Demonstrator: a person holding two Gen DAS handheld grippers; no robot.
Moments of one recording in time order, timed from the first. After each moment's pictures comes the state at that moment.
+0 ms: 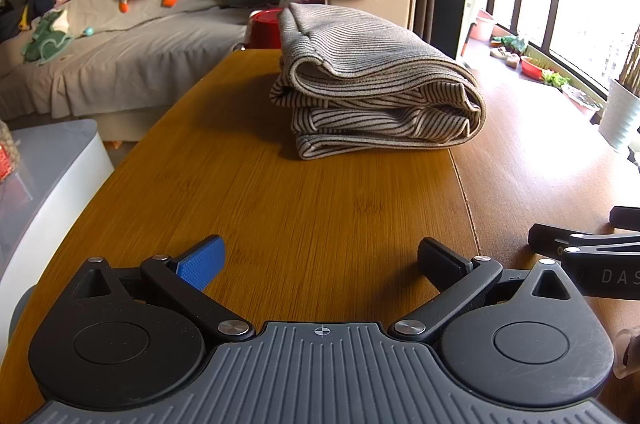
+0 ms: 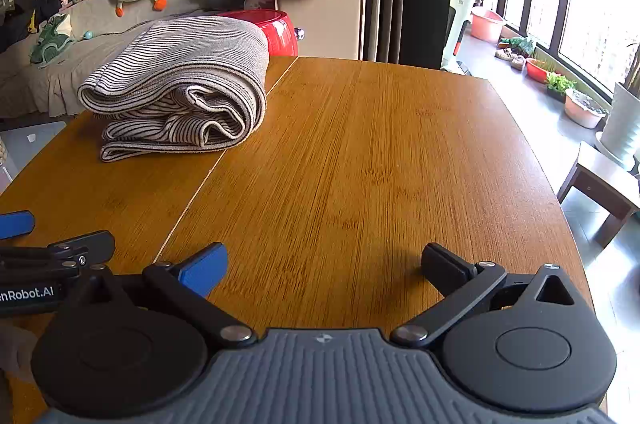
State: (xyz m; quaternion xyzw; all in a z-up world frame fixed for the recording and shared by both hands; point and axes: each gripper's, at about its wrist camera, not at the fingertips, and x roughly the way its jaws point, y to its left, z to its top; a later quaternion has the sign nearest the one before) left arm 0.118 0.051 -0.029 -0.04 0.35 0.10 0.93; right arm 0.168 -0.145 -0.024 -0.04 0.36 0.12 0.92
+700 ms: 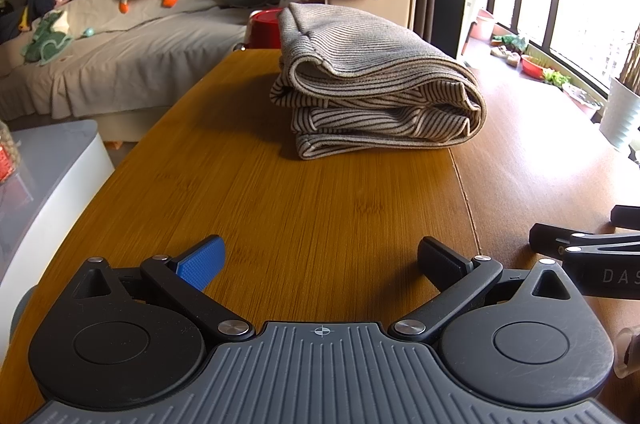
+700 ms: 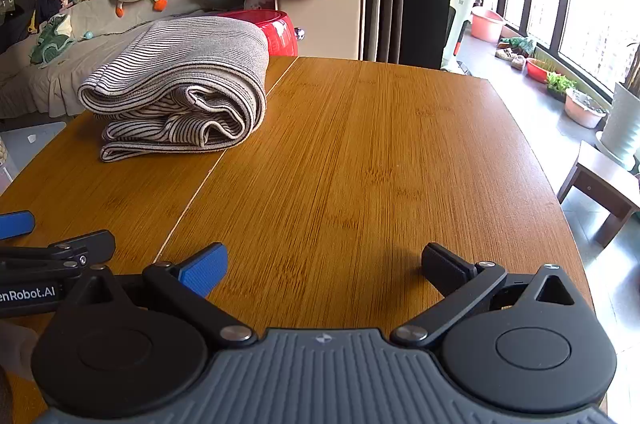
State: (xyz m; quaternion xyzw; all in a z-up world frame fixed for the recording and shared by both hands) left arm 0.118 0.050 -0.029 -0.03 0.35 0.10 0.93; right arm 0.168 -0.145 -0.024 -0.04 0.36 0.12 0.92
